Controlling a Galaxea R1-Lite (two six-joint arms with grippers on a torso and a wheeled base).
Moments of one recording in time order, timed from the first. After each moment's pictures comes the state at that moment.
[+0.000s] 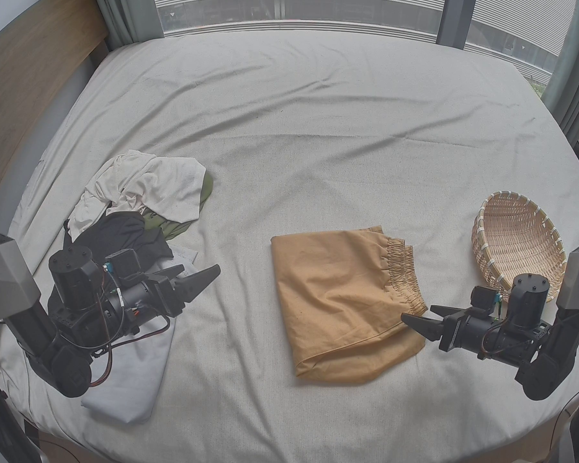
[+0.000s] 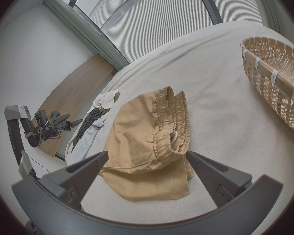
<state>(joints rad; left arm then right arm) -0.24 1.98 -0.39 -1.46 -0.40 -0.37 0.27 2.08 -0.21 -1.53 0.36 0.31</state>
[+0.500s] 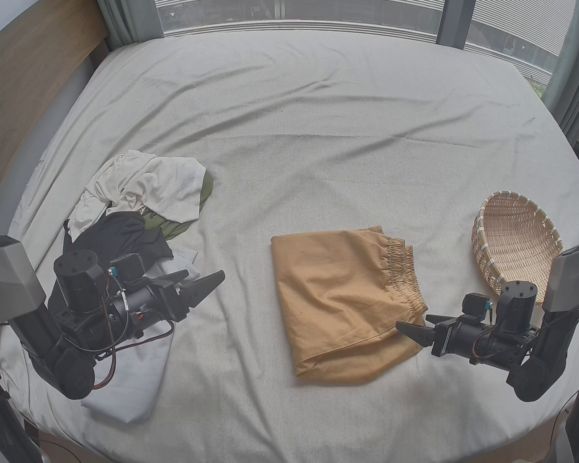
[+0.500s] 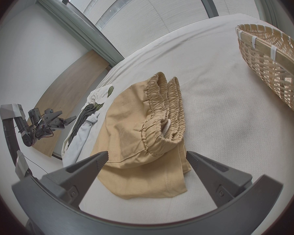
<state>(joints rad) -0.25 1.99 -0.38 -1.46 -0.40 -0.37 0.27 2.15 -0.24 -1.54 0.34 0.32</state>
